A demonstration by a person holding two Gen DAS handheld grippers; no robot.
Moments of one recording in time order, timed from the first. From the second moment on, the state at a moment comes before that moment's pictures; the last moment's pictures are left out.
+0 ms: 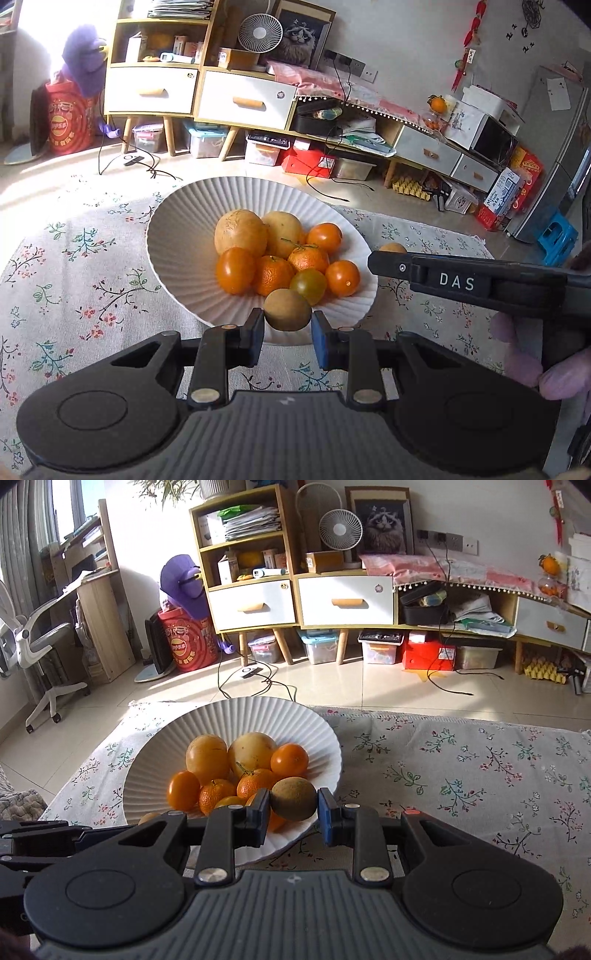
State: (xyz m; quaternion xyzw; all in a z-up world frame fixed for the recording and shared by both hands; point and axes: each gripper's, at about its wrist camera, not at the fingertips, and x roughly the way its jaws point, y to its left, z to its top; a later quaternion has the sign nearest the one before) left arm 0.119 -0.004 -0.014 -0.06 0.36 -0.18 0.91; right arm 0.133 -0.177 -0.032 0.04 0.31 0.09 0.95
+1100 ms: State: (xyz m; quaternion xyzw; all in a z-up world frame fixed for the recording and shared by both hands) left arm 0.131 -0.013 -0.014 -0.05 0.36 -0.17 0.92; right arm 0.148 -0.186 -0.034 0.08 0.31 0.11 0.94
